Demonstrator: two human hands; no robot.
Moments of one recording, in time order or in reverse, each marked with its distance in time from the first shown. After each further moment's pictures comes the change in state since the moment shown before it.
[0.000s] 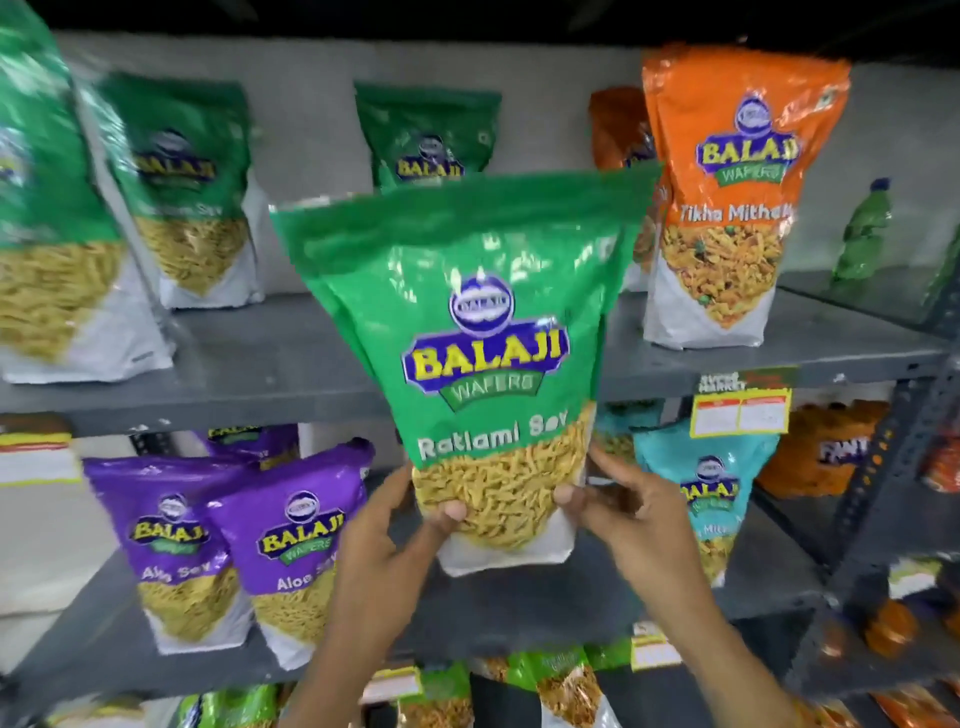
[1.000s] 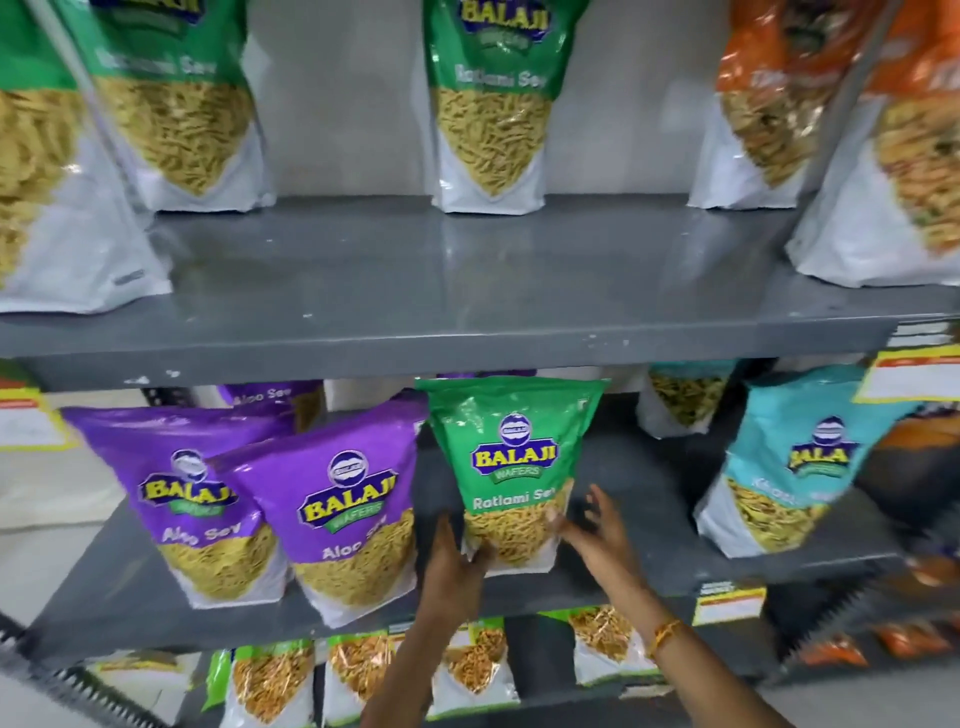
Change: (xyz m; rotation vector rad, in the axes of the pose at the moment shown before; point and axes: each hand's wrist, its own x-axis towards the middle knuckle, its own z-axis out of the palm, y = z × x) left_hand -0.001 -0.224 0.008 0.106 -0.165 -0.696; right_hand 0.015 0.248 0.080 -0.143 0.063 0.594
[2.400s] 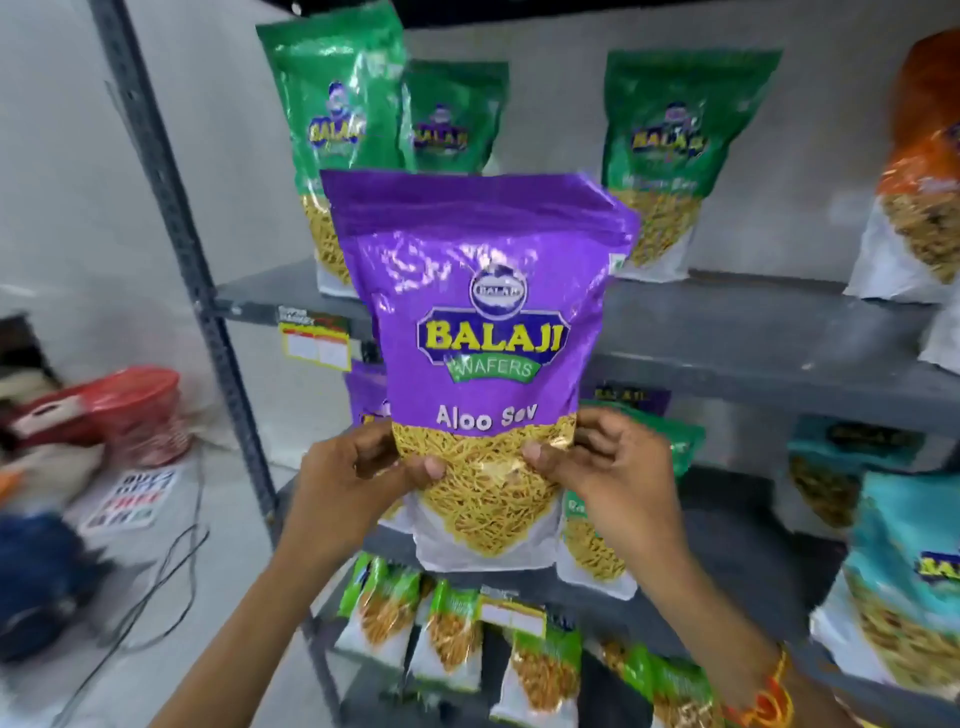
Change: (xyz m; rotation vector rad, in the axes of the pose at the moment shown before) left_hand -0.210 0.148 -0.146 -0.088 0.412 0.501; right_hand -0.177 -0.225 0.005 0.278 -0.525 -0.598
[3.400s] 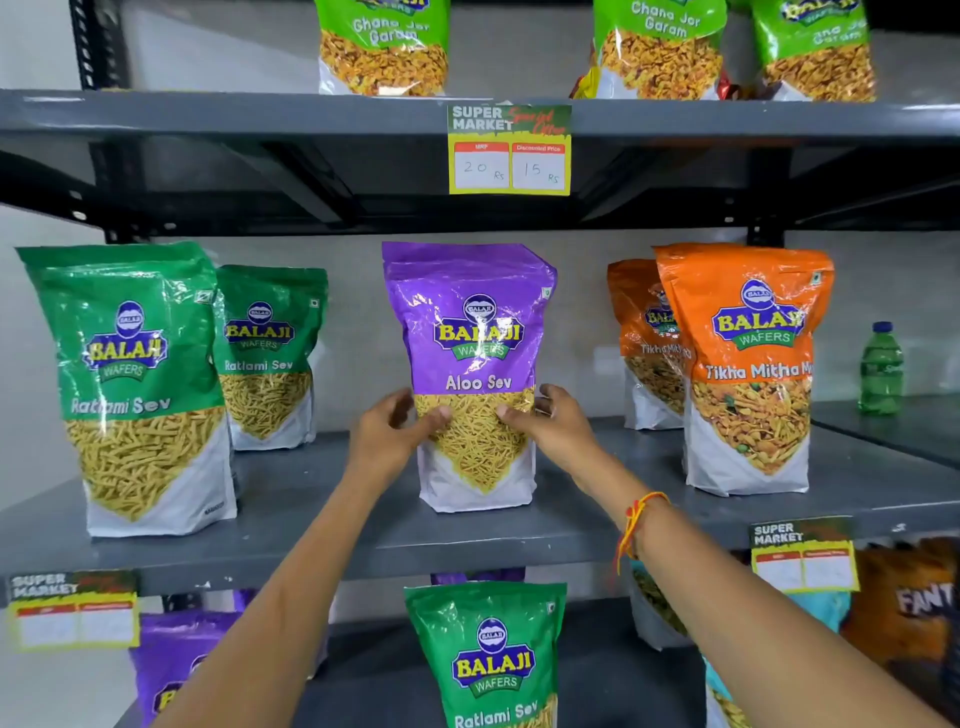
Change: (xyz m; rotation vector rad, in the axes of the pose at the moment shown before) left_hand 0.243 0.048 0.139 -0.089 -0.222 0.177; right_hand 0.186 -0.047 -0.112 -0.402 0.402 0.087
